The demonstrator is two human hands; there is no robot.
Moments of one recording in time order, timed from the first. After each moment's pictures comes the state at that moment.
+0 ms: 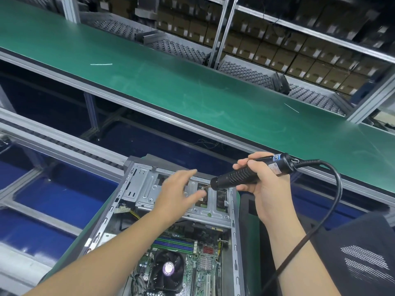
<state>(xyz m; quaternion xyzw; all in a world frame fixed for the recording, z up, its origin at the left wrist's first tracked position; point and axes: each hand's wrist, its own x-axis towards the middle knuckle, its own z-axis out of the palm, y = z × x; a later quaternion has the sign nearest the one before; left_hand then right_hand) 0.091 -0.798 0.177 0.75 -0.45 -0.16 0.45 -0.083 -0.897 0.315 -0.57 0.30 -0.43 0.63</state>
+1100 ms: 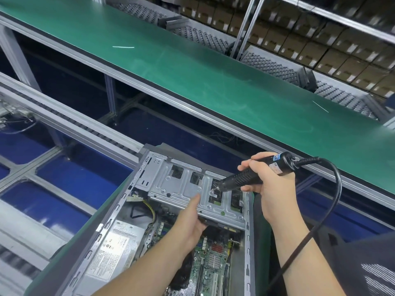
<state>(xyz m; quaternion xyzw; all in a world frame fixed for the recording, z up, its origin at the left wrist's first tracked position) 0.035 -0.797 0.134 0.39 0.08 -0.57 0.72 -0.052 -0.908 0.289 -0.62 0.35 -0.36 0.60</state>
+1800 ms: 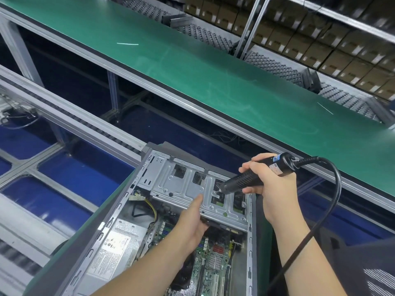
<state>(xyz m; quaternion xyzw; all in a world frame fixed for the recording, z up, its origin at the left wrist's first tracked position) 0.035 -0.798 0.130 0.38 0.07 -0.56 0.73 -0.047 -0.912 0.282 -0.63 0.35 -0.34 0.60</state>
